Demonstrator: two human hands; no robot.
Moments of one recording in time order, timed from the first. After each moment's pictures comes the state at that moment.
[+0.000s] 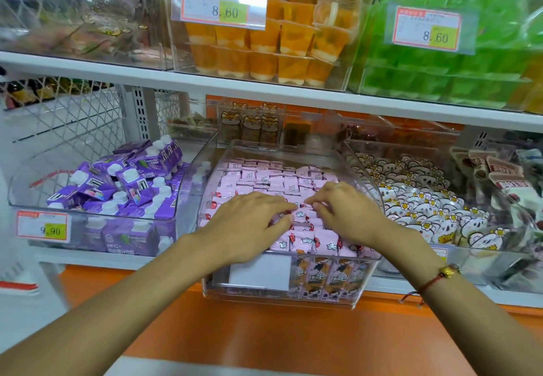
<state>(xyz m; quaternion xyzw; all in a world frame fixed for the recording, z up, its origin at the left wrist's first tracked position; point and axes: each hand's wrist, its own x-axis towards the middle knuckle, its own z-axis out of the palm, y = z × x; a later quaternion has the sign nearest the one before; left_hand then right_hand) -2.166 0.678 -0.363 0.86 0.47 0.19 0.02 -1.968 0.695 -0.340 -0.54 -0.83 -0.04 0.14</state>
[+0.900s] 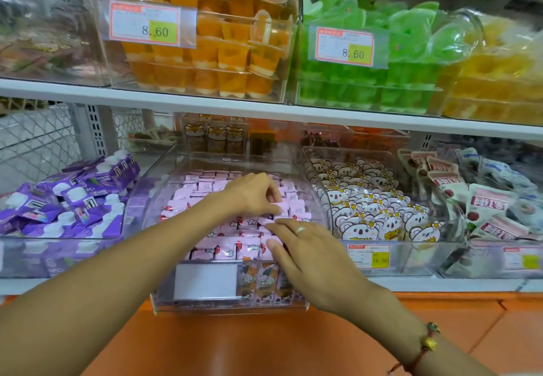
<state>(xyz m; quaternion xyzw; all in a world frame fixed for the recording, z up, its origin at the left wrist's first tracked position) -2.090 0.737 -0.323 0.85 0.50 0.14 0.13 -1.955 0.625 -0.360 -0.52 -0.84 -0.06 0.14</state>
